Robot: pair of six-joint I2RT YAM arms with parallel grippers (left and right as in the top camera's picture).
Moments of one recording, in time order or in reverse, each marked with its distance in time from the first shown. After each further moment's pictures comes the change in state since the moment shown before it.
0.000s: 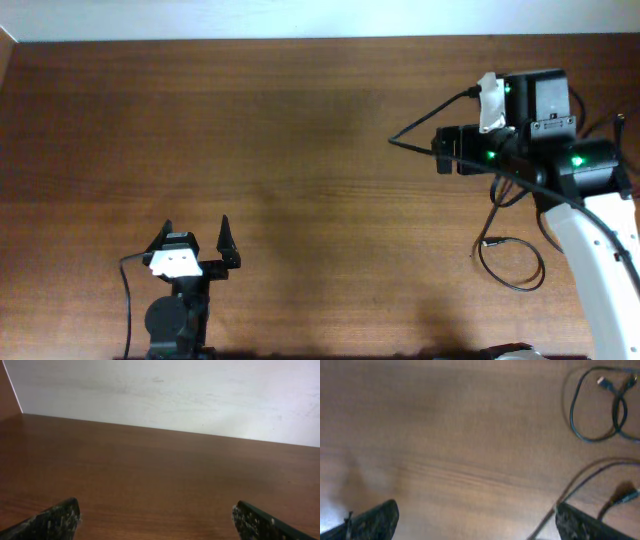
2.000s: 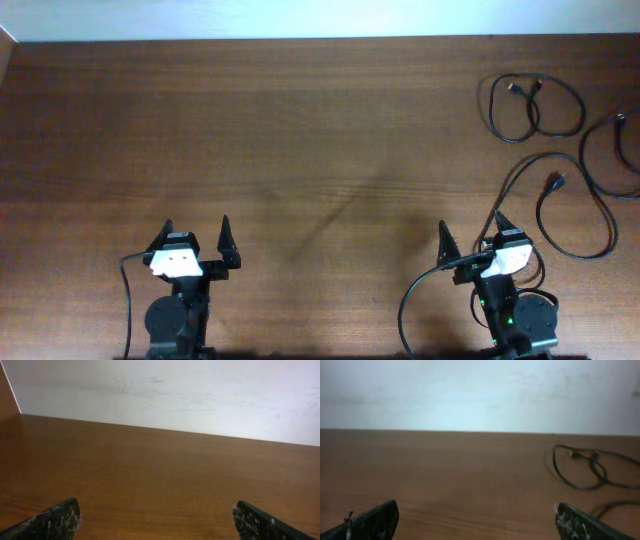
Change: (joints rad) left arm 0.000 0.000 0.000 0.000 0.004 0.003; right arm -0.016 -1.354 -1.428 0.923 0.050 -0.001
